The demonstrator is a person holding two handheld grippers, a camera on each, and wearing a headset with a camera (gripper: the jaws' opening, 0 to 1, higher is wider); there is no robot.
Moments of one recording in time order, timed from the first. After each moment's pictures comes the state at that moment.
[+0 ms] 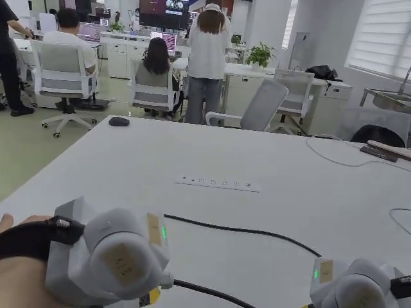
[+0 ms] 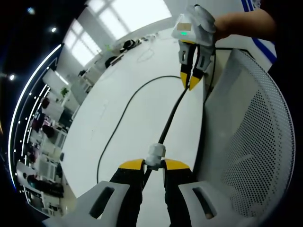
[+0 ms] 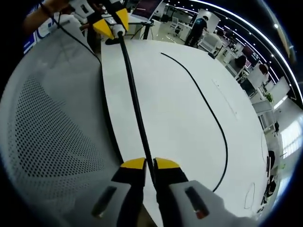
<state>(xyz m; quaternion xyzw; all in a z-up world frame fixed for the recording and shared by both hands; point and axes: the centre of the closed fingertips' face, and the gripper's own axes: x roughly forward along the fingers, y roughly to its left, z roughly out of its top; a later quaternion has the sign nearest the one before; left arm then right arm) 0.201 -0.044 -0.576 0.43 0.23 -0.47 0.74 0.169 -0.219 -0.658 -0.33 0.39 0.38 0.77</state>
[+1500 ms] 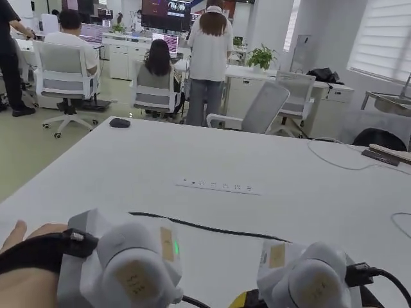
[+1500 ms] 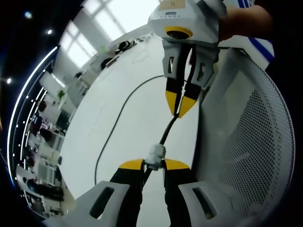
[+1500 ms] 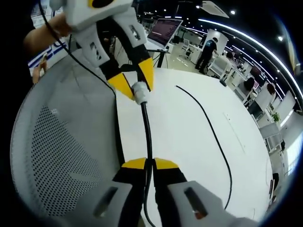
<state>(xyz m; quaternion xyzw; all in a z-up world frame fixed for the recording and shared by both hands) 0.197 -0.053 -0.580 0.43 0.23 -0.48 0.72 0.176 -0.128 -0.624 -0.31 0.31 0.45 0.78</state>
